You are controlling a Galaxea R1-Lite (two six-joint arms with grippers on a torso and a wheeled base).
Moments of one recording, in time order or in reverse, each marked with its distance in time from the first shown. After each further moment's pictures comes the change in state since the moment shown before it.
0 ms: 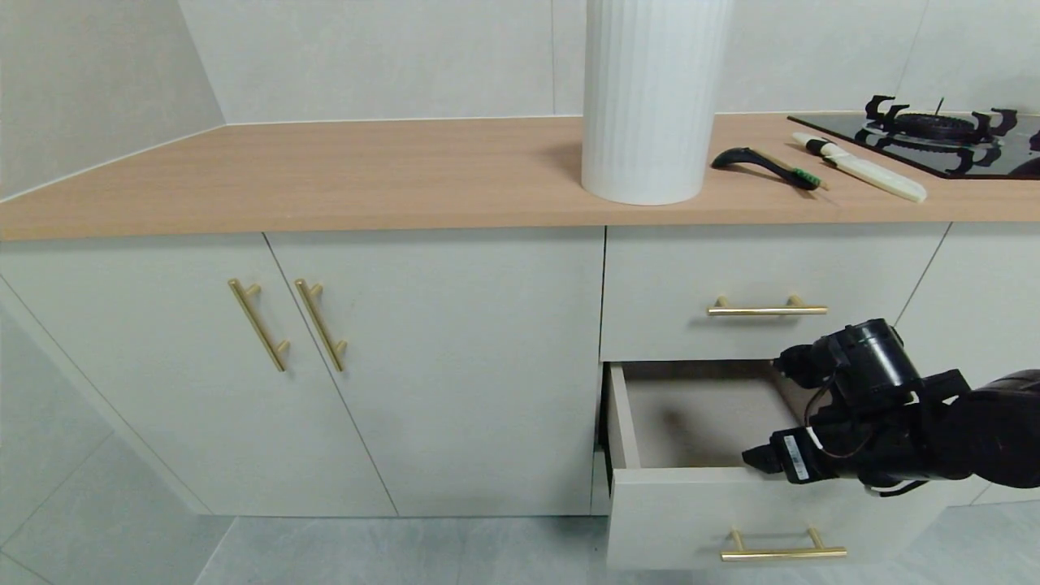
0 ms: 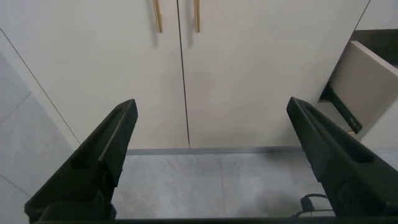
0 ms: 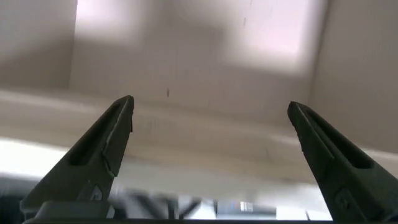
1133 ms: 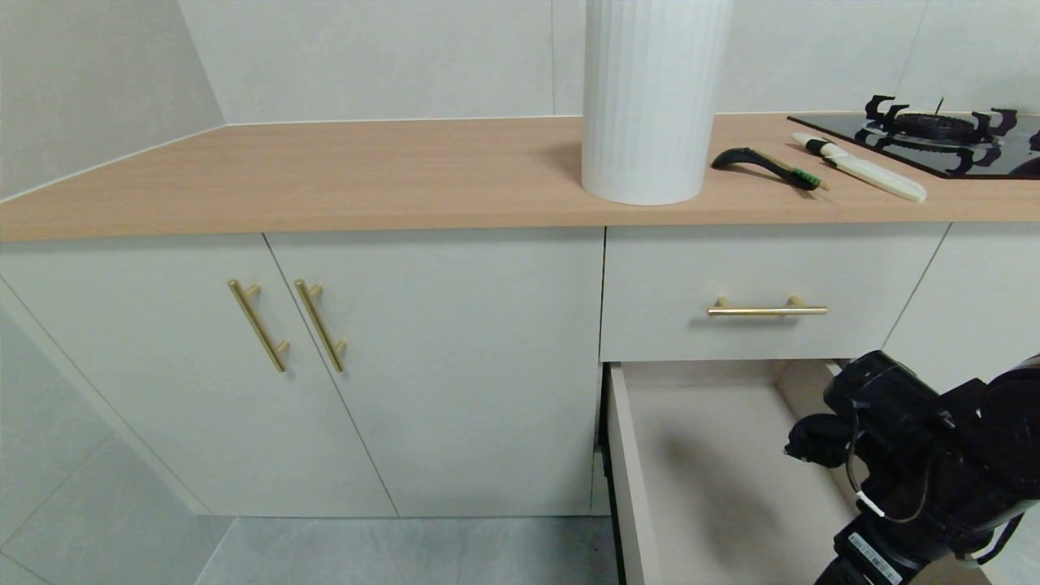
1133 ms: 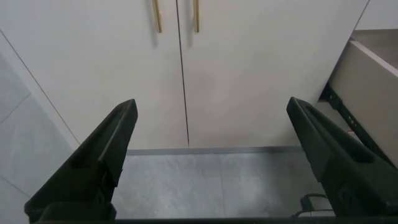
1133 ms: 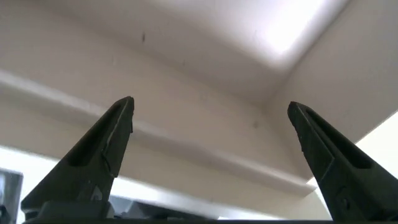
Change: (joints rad) left arm 0.000 0.000 0.000 0.000 0.000 0.000; right arm 0.053 -0.089 -0.068 0.569 0.033 -0.214
